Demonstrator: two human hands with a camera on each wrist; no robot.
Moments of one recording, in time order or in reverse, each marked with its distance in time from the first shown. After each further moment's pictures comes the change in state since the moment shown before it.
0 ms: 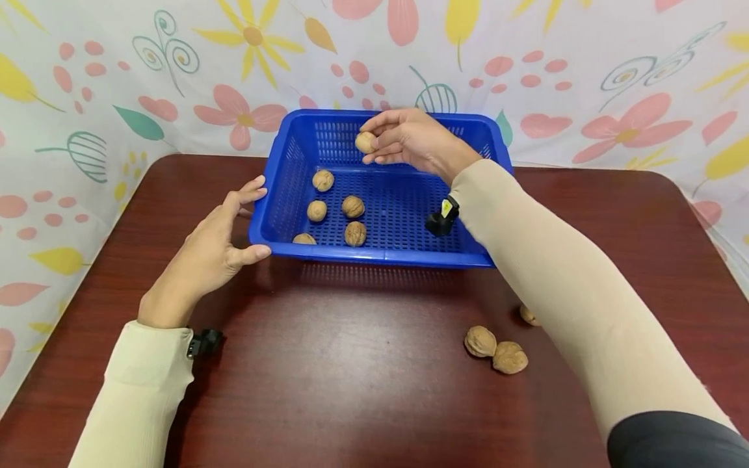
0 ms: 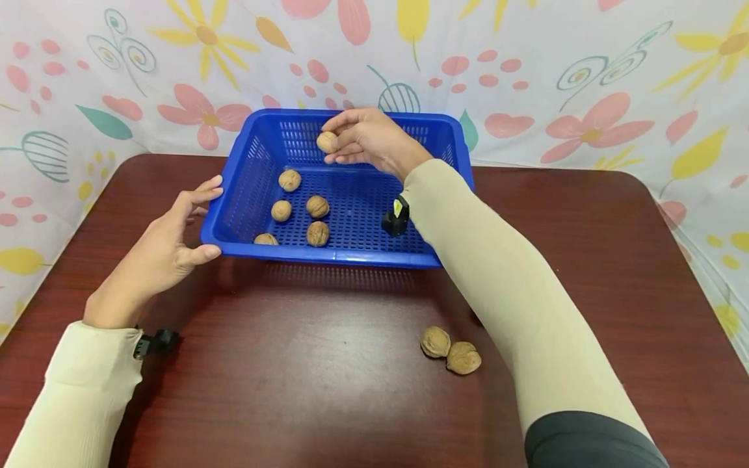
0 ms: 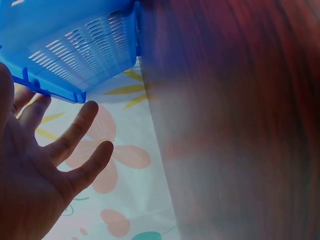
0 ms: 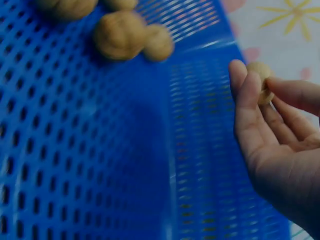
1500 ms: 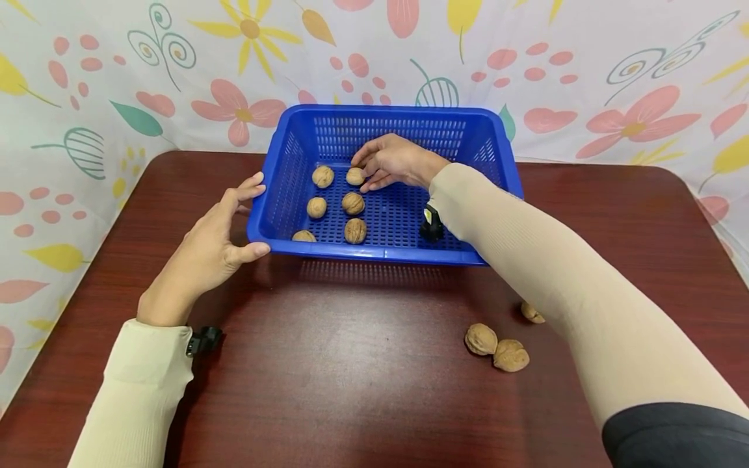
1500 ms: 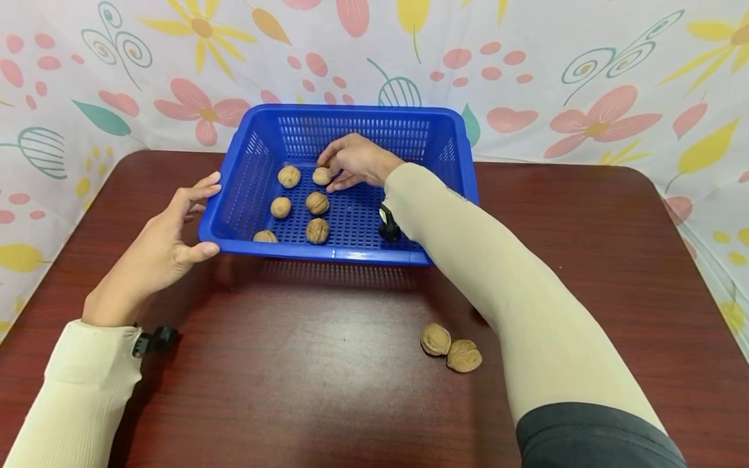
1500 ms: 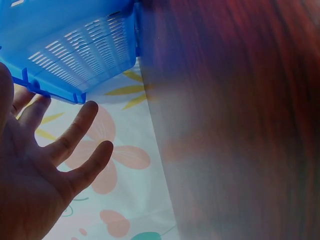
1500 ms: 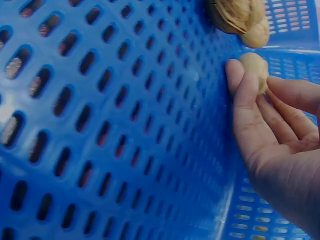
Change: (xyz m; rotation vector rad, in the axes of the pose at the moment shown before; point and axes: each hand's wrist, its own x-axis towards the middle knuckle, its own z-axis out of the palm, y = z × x) left_hand -0.003 0.000 -0.004 -0.021 0.009 0.013; right_hand 0.028 0.031 0.017 -0.359 -0.052 0.183
